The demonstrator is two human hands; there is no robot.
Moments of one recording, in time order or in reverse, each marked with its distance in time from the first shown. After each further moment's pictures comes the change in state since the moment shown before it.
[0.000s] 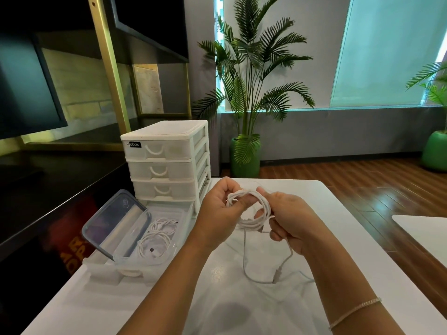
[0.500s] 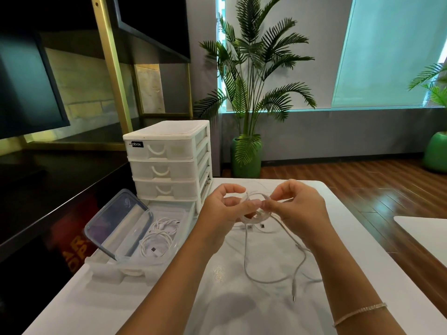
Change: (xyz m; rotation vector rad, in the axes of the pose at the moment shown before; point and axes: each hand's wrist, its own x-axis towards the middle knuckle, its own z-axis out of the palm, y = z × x) left_hand 0.004 -0.003 0.000 -0.202 -0.012 -0.349; right_hand 0.007 0.009 -0.009 -0.336 0.301 -0.384
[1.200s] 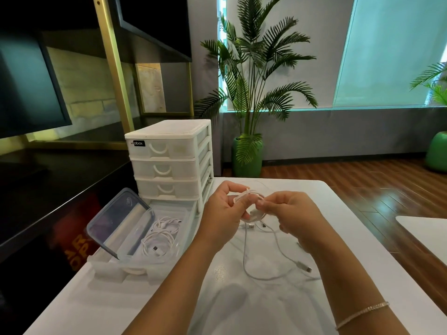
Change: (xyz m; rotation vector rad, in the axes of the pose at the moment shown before) left_hand 0.001 -0.008 0.000 0.241 0.051 0.187; right_hand -0.005 -0.014 0.001 0.074 -0.243 0.197
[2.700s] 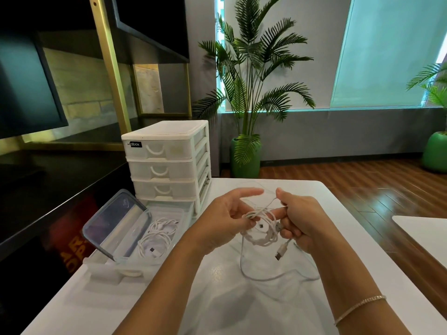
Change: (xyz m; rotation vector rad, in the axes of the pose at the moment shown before) left_hand -0.004 0.011 -0.009 0.097 -0.344 -0.043; right_hand 0.012 0.011 -0.008 0.359 0.052 0.270
